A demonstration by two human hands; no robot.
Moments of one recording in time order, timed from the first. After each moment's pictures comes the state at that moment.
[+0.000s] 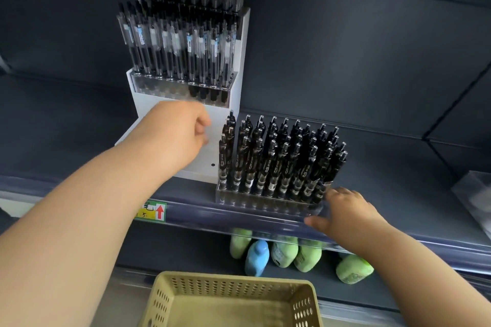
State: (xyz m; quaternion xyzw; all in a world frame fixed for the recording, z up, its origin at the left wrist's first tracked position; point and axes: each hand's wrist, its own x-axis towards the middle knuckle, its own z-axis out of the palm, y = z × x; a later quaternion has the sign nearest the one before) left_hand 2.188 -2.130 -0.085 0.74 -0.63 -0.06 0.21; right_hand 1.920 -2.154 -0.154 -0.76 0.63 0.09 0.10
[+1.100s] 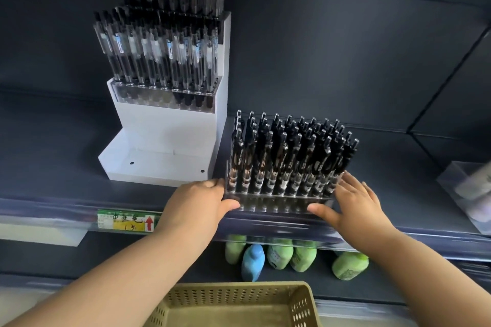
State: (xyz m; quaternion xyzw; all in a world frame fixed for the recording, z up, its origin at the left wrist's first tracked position) left_hand 2.140 -2.110 -0.160 0.68 -0.73 0.00 0.06; right_hand 1.892 -2.158 -0.166 -0.78 0.63 0.00 0.06
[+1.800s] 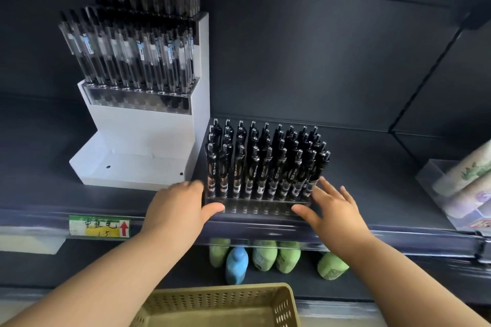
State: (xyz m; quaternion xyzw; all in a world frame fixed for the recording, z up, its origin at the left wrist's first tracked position) left_hand 2.128 -2.121 -0.173 0.74 -0.67 0.00 0.06; right_hand 1.878 -2.161 -0.183 -0.77 0.63 -0.02 0.09
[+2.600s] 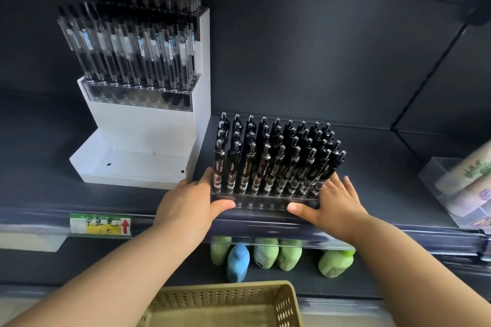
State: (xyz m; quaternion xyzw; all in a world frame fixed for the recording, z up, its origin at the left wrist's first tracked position) left_hand 2.116 -2.124 -0.170 0.74 -0.66 -0.08 0.11; right_hand 1.879 -2.180 -0.179 -0.79 0.61 0.04 0.10
